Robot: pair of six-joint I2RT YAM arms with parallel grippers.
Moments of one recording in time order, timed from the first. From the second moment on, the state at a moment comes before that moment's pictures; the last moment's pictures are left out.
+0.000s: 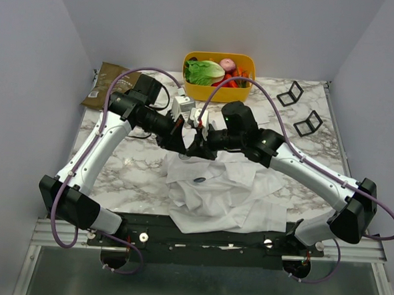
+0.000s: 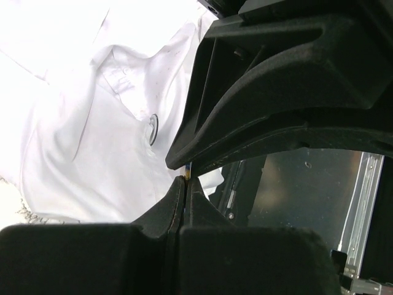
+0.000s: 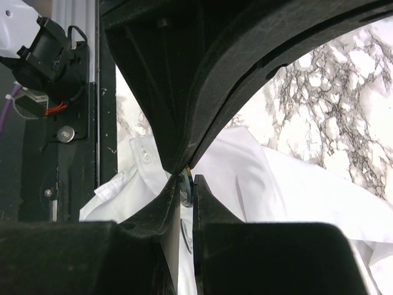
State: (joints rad) left arm -0.40 1.43 1.55 -1.21 0.90 0.38; right arm 0.86 1.46 1.32 -0.35 -0.53 -0.27
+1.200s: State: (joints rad) left arm -0.38 1.43 1.55 -1.18 0.89 0.34; right arm 0.87 1.49 1.37 -0.37 -0.47 -0.26
